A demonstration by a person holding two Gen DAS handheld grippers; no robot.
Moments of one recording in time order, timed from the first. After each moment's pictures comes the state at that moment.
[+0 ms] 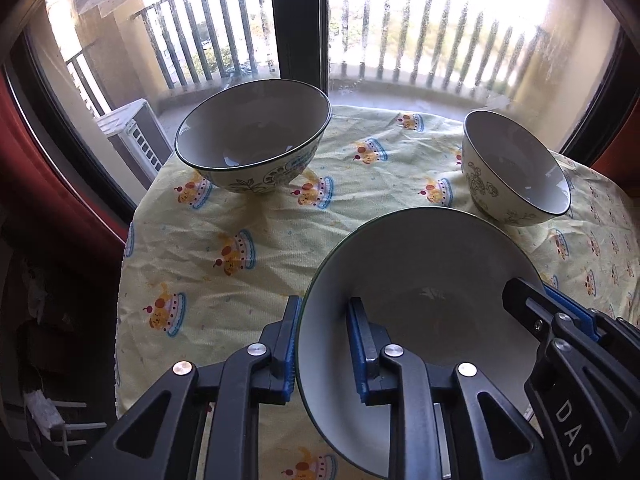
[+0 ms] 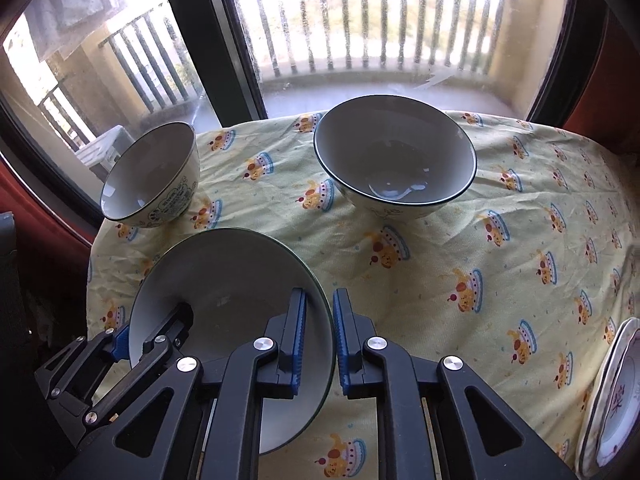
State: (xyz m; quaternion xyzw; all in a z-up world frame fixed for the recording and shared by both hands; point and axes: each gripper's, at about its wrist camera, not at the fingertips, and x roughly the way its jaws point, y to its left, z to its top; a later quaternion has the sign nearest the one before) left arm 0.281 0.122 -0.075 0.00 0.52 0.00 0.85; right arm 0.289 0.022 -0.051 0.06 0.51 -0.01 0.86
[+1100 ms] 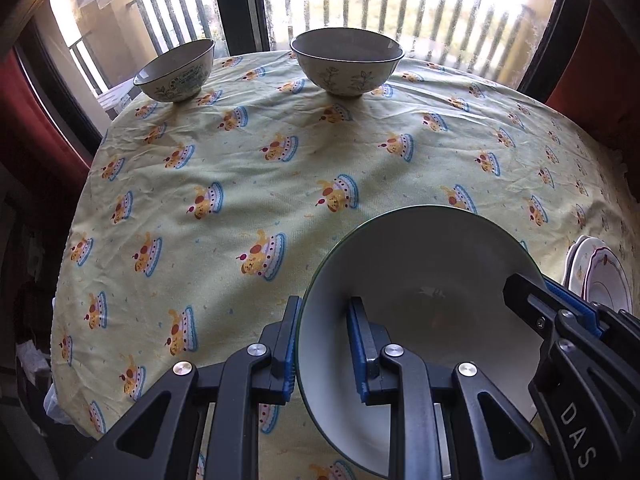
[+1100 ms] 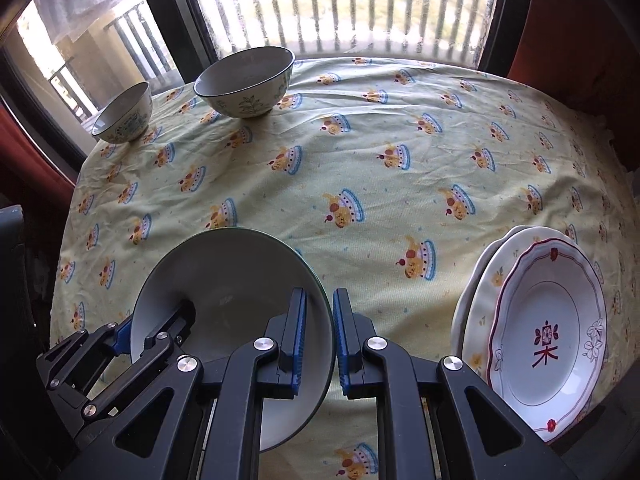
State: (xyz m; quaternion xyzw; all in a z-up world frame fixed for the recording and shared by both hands) left arm 0.139 -0.028 -0.079 -0.01 0.55 0.00 0.83; right arm 0.139 -0.127 -0.046 0.04 0.54 0.01 0.84
